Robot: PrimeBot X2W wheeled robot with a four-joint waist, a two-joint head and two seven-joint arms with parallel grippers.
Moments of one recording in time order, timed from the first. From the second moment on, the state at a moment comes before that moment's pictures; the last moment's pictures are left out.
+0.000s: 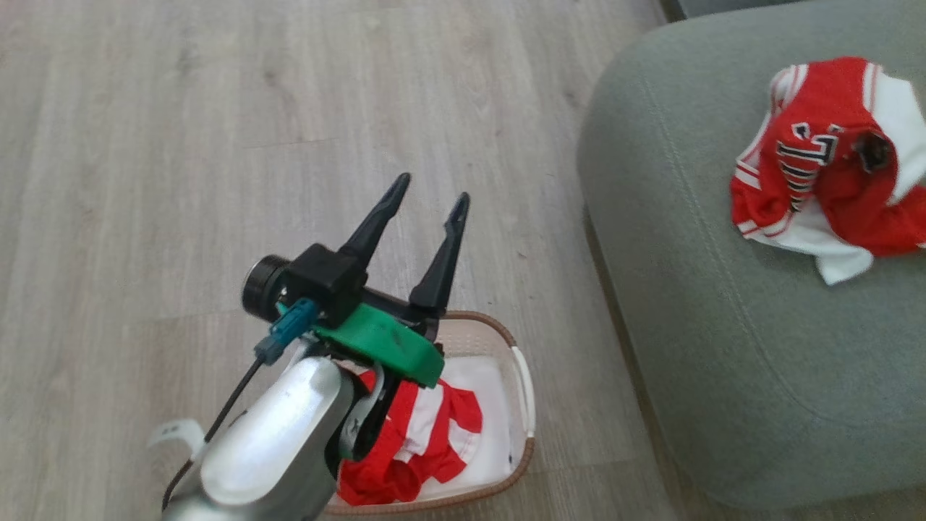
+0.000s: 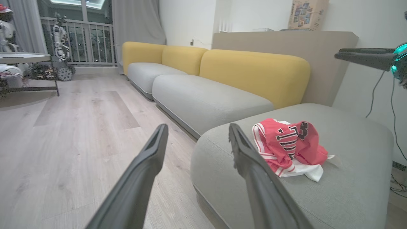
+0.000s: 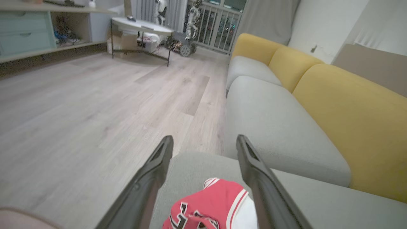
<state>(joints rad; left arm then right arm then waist) -0.46 0.21 -0.74 0.15 -0.52 0.19 -0.25 -1.07 -1.04 1.10 0.48 1.11 0.13 -0.25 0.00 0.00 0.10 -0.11</state>
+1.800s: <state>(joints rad) -0.13 0.11 -0.34 0.20 -0.21 0.11 -0.25 -0.01 -0.35 0.11 0.03 0.47 0.13 -0.25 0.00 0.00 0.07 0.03</state>
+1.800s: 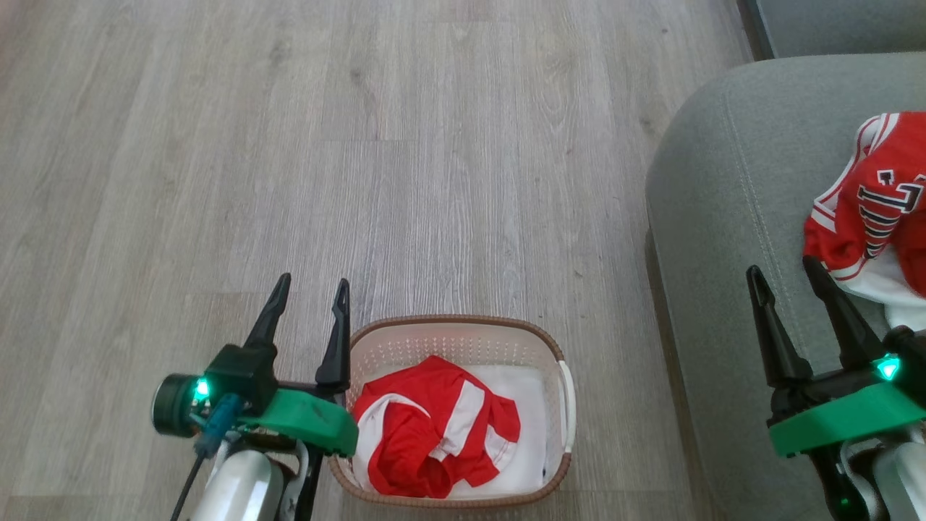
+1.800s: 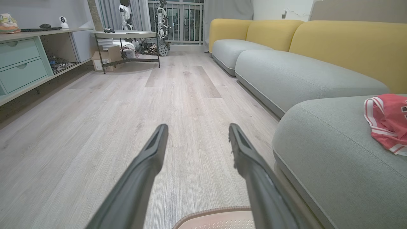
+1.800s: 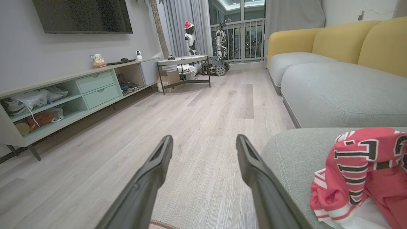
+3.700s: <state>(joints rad) -0.83 0.04 -0.66 1.15 -0.50 0.04 -0.23 -0.50 -0.45 0.05 -0.27 0.60 0.13 -0.26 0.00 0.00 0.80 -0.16</state>
